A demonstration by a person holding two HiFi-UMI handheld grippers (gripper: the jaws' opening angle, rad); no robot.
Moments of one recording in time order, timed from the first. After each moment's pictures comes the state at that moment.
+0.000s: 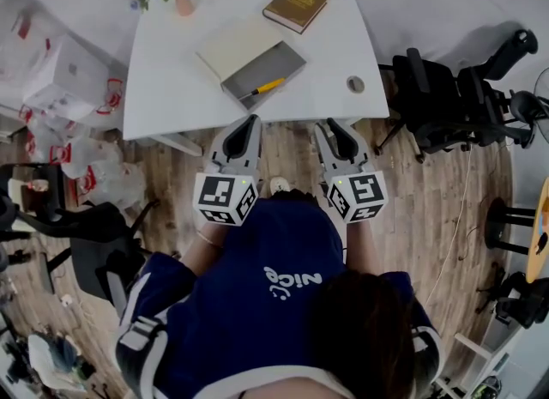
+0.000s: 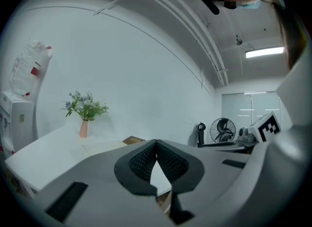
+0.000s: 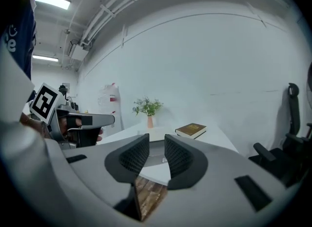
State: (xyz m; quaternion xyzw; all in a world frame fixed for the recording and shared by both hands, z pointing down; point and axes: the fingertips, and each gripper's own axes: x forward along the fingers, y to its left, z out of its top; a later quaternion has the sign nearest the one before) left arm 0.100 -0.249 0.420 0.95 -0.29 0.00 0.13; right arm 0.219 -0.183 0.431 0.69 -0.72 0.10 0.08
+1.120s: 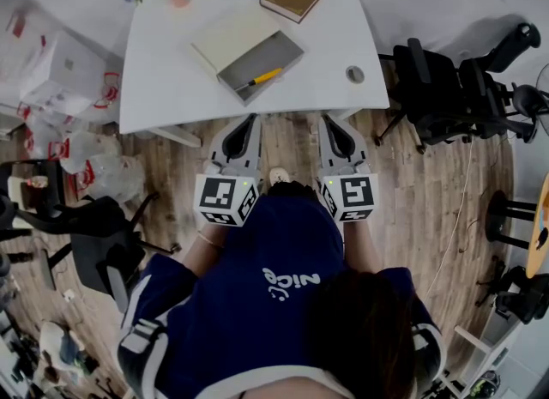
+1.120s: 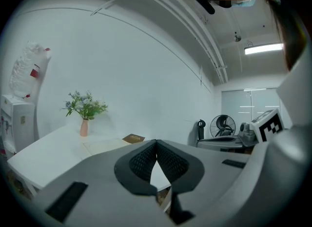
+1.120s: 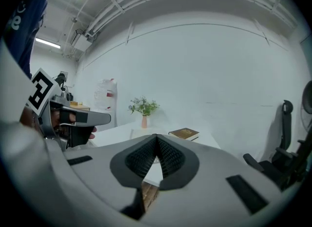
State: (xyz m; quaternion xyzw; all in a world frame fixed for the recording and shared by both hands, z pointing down) left arm 0.103 -0.235 0.429 0.95 -0.29 0.01 0.13; right arm 0.219 -0.176 0.430 0.71 -0.69 0.05 0.12
